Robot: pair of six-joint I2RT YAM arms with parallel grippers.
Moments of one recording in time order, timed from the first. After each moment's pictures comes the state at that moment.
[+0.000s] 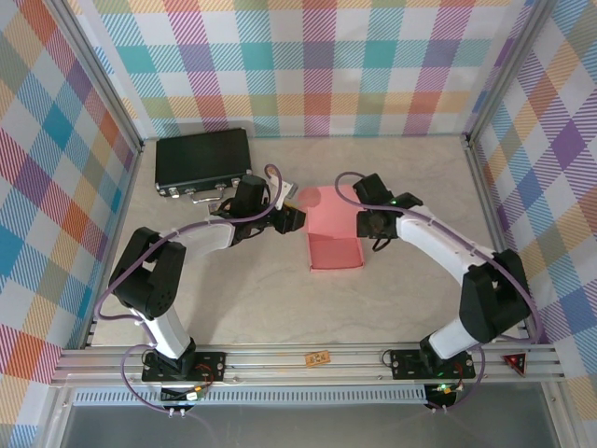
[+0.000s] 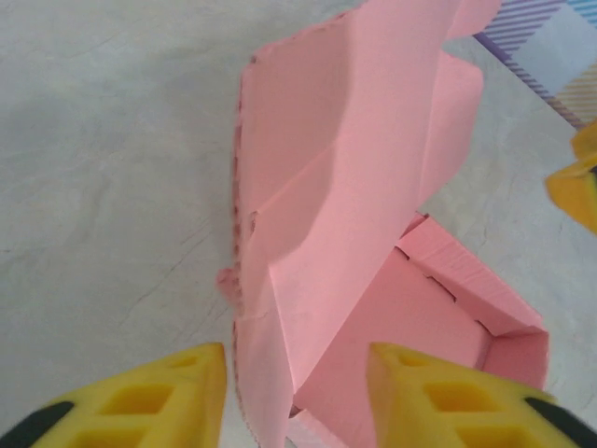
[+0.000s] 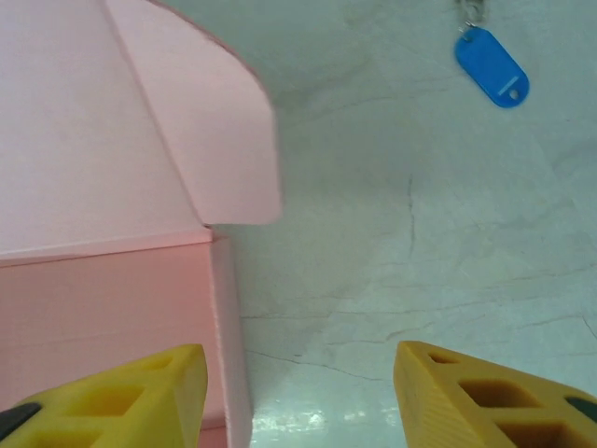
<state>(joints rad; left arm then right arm) -0.47 1.72 1.01 0.12 0.49 -0.10 0.49 1.51 1.13 -0.79 0.27 0.46</state>
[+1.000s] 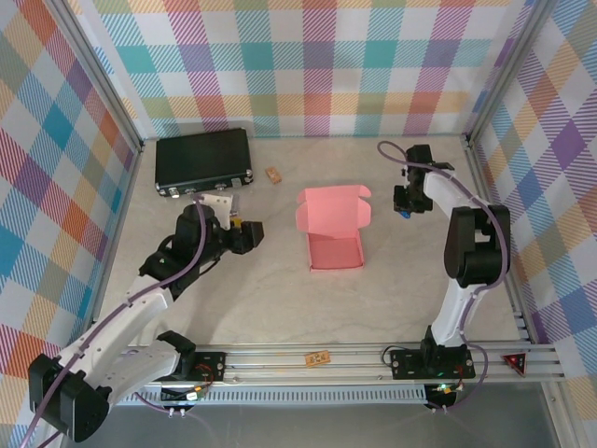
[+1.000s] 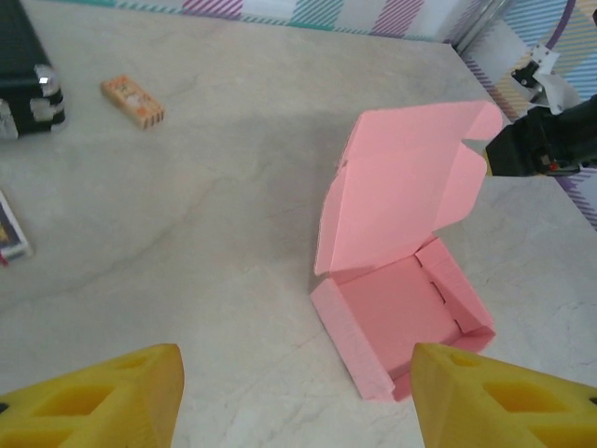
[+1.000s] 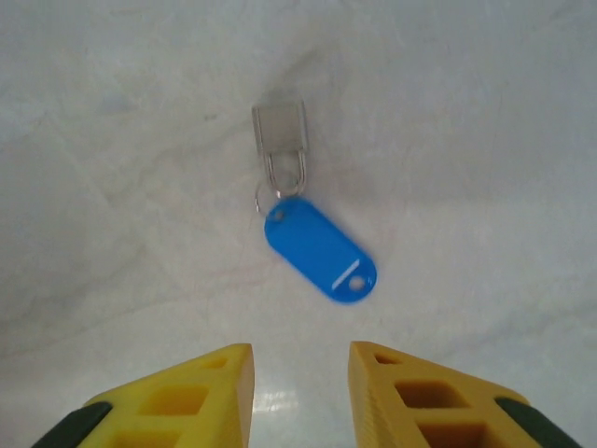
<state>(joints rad) -0.47 0.92 0.74 -0.32 0.12 -0.39 0.07 1.92 1.45 -0.77 0.05 0.12</state>
